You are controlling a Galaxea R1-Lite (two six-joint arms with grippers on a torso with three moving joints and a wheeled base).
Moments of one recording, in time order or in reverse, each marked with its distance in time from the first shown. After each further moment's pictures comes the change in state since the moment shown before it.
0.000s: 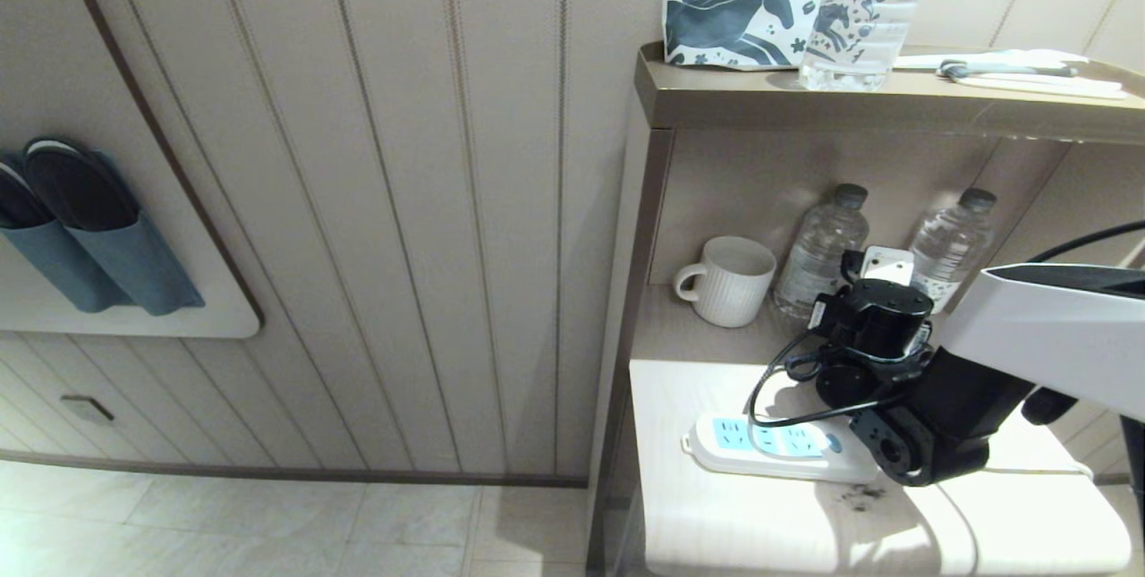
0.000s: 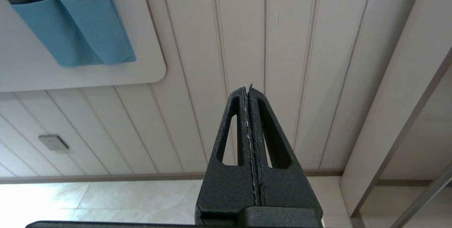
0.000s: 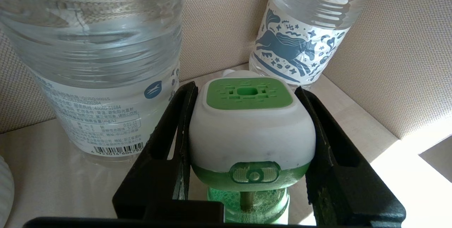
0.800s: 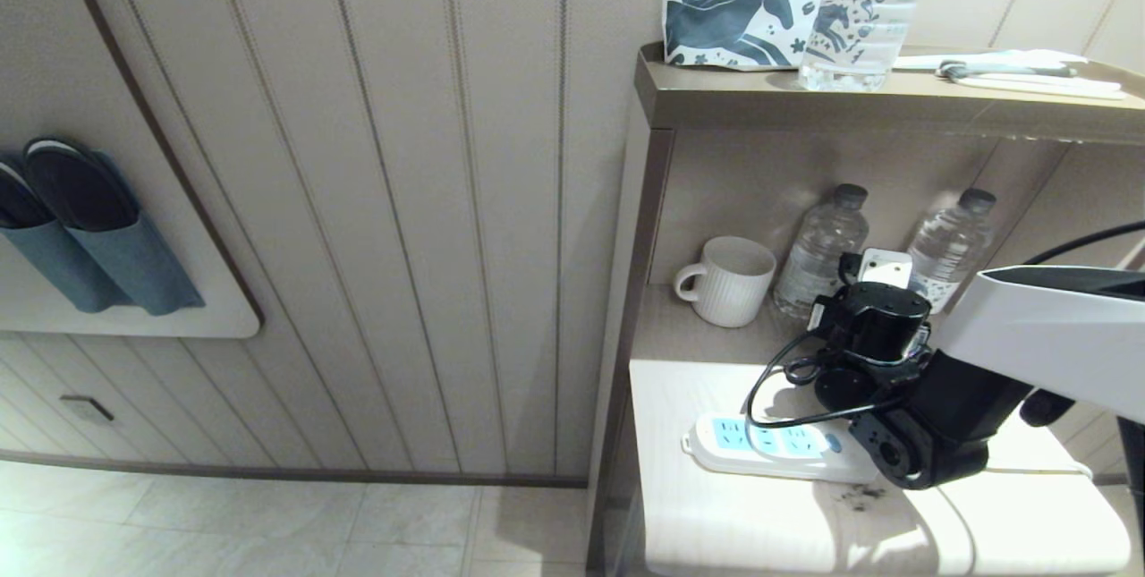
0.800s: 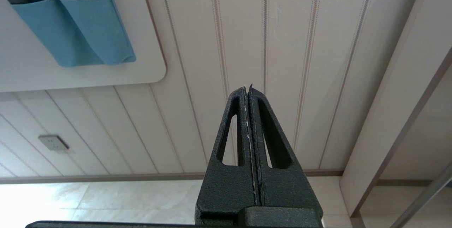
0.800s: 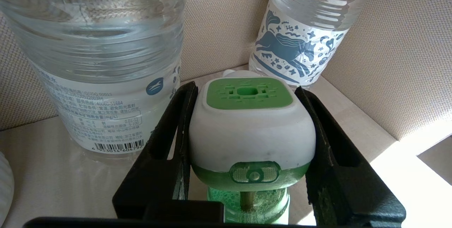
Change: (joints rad) left arm 0.000 0.000 0.000 0.000 0.000 0.001; right arm 0.004 0.006 0.009 -0.001 0.000 0.000
